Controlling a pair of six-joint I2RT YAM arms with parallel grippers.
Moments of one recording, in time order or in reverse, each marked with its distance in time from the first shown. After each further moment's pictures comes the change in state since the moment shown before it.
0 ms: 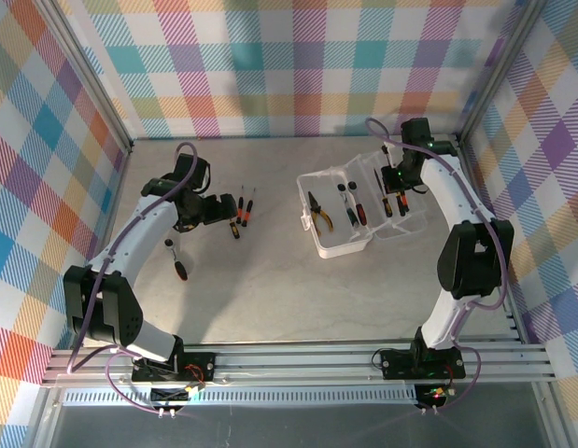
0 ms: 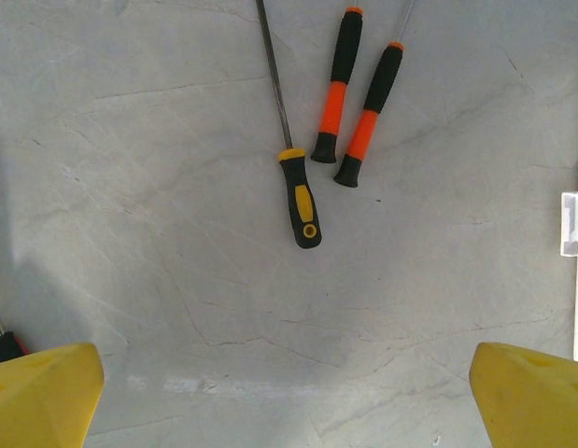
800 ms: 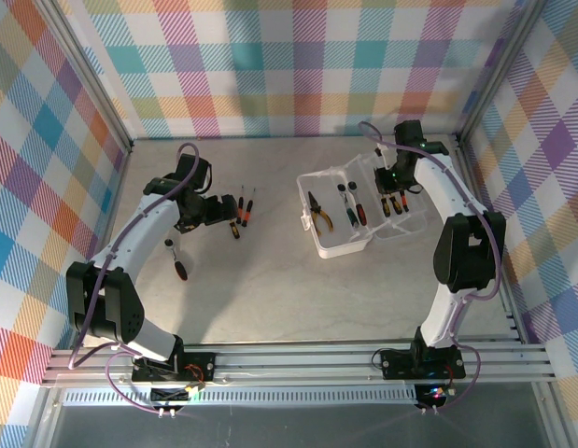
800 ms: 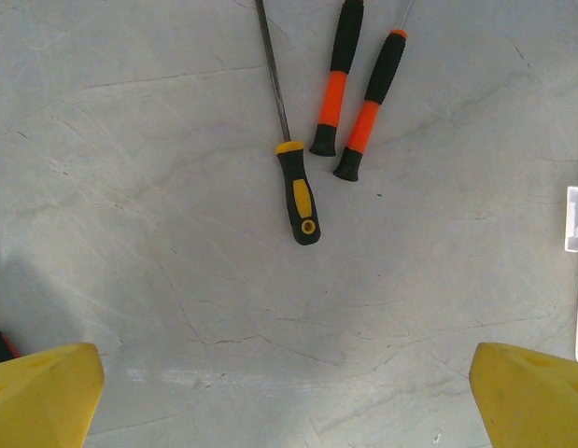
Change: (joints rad) left arm 0.000 0.016 0.000 0.000 0.016 0.000; right arm 0.016 0.055 0.003 0.031 -0.012 -0.022
